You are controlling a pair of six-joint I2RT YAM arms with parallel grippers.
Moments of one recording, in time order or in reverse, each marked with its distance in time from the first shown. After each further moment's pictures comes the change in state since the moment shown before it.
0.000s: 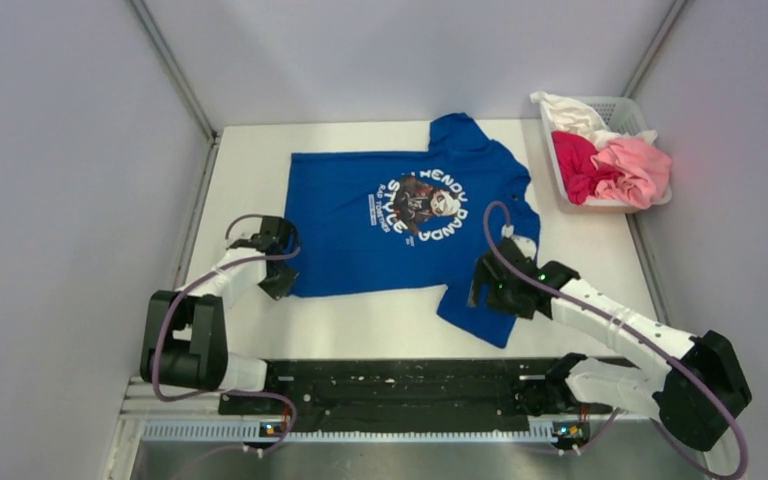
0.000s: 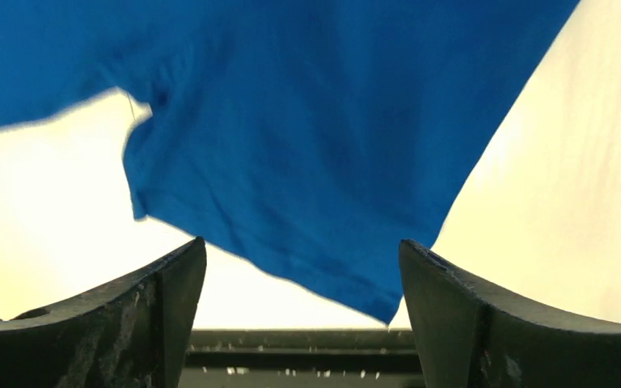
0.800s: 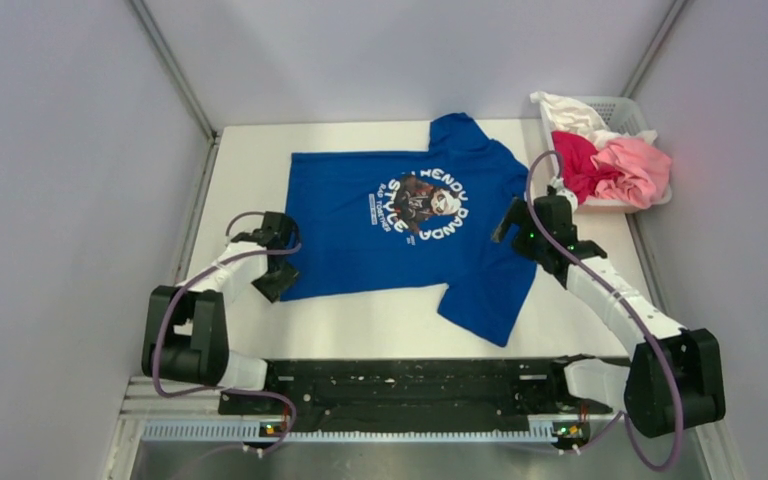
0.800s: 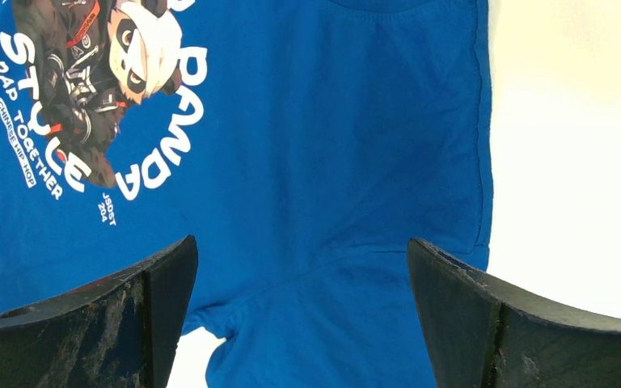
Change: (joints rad) left arm -0.012 0.002 0.055 -0.099 -0.018 -0.001; right arm -0.388 0.098 0.034 0.420 -0.111 -0.161
